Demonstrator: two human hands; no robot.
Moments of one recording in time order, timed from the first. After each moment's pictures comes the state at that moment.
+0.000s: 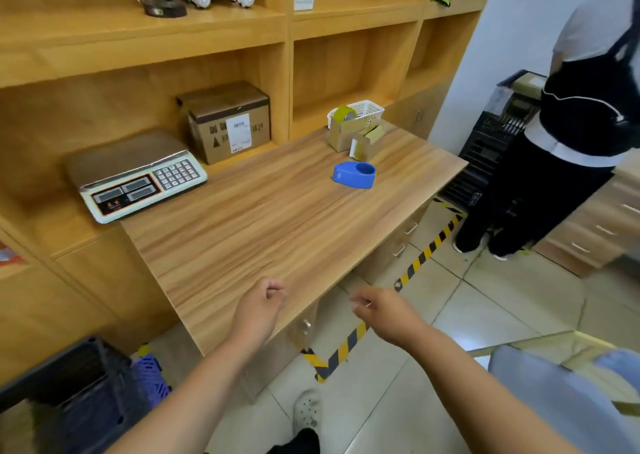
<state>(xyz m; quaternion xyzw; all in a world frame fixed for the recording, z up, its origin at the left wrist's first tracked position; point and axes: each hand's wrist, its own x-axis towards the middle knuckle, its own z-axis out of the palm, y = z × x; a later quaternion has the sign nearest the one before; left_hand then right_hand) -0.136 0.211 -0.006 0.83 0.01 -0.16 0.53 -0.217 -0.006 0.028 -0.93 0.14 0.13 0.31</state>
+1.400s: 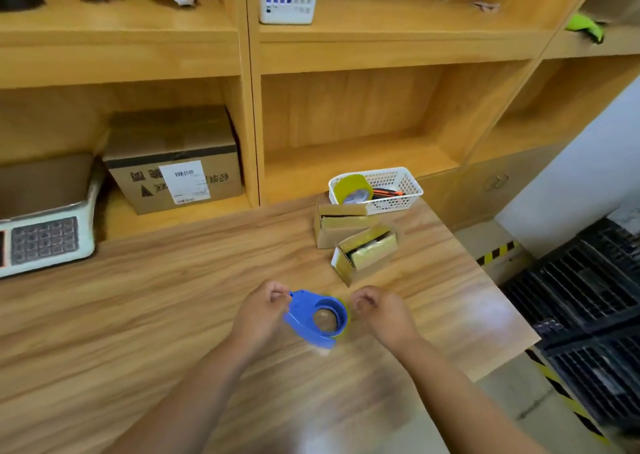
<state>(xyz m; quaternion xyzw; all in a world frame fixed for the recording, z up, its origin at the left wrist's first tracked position) 0.286 -0.154 -0.027 0.79 0.16 -0.13 0.58 0.287 -0.371 -0.008 -0.92 0.08 0.12 0.36</state>
